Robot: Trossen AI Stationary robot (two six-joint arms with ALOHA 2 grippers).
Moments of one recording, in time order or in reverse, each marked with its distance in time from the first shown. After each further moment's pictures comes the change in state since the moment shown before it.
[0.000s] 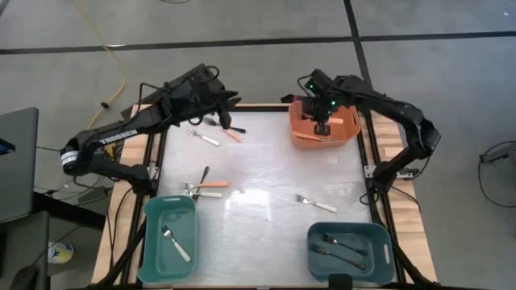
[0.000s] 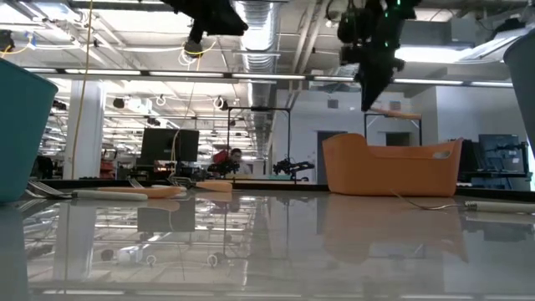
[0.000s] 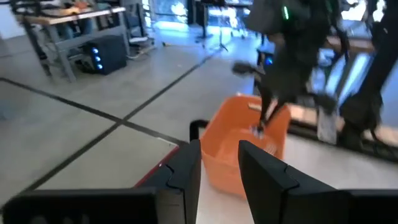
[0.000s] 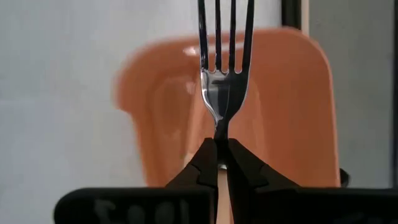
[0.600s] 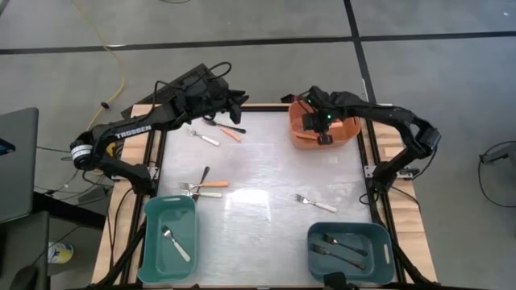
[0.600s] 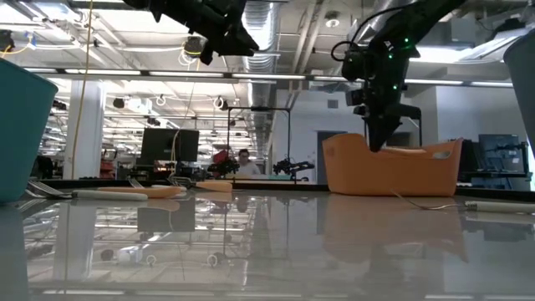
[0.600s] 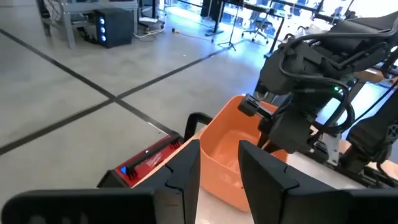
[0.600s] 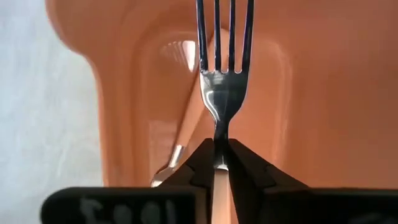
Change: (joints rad) left arm 0.034 0.124 -0.001 0.095 0.002 -0.172; right arm -0.019 0.000 -0.318 0.276 0.054 -0.220
